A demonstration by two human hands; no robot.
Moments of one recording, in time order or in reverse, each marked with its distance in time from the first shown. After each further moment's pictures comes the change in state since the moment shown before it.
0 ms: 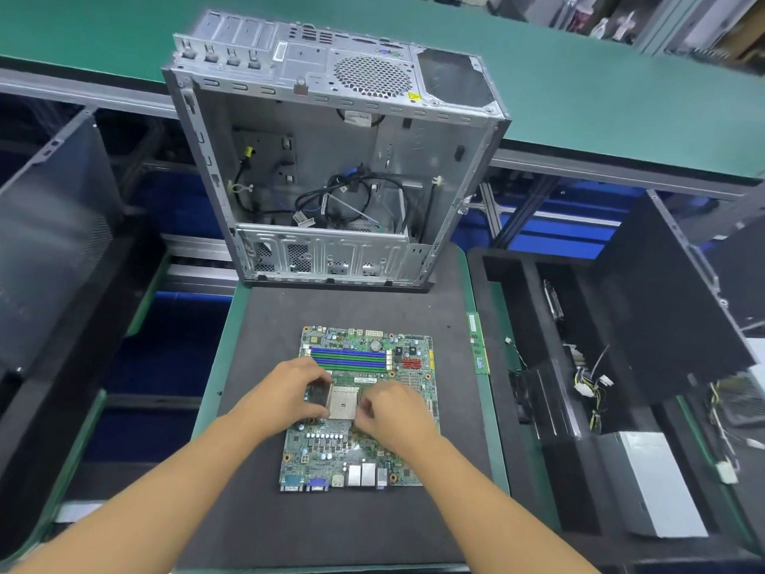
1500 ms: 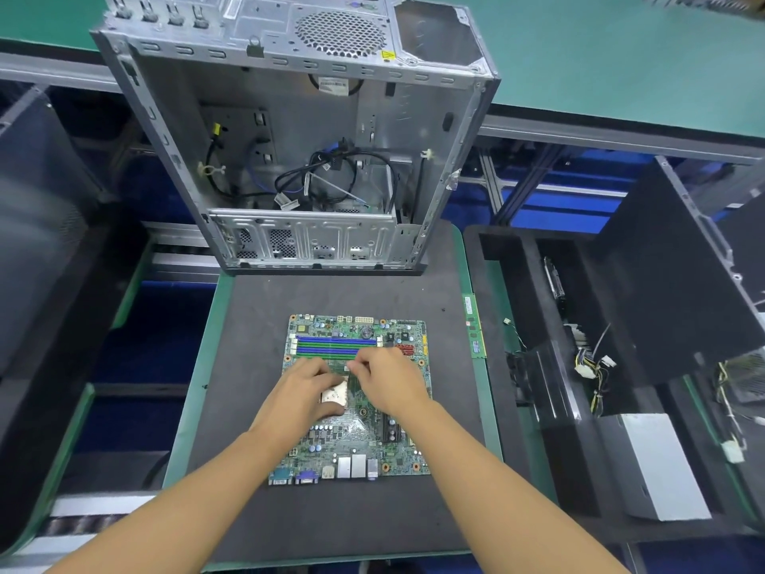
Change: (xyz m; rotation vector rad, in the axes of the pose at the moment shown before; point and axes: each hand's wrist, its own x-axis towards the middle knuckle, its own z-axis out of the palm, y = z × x) left_hand 0.007 0.021 0.050 0.139 0.114 0.054; right_hand 0.025 0.011 -0.017 0.201 0.022 0.176
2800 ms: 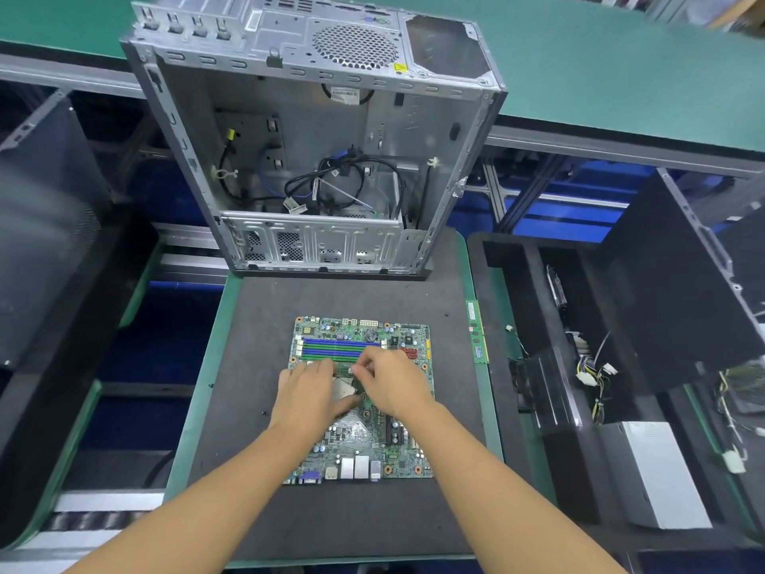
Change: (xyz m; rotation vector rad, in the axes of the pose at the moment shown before) left_hand 0.006 0.024 0.000 0.212 0.008 -0.327; right_hand -0.003 -0.006 -0.007 0.042 -0.046 0.031
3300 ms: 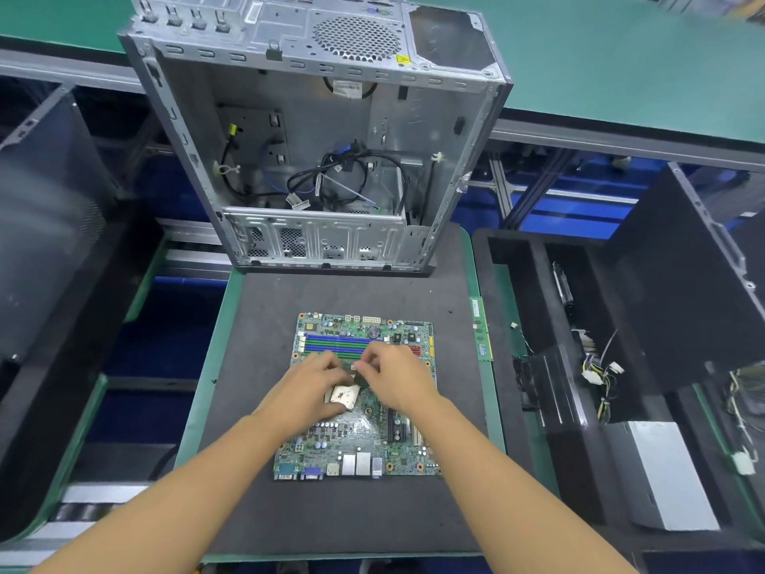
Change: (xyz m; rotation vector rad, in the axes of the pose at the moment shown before) left_hand 0.009 -0.030 0.000 -0.158 -0.060 0.427; right_hand 0.006 0.007 0.000 0.036 -0.027 -0.010
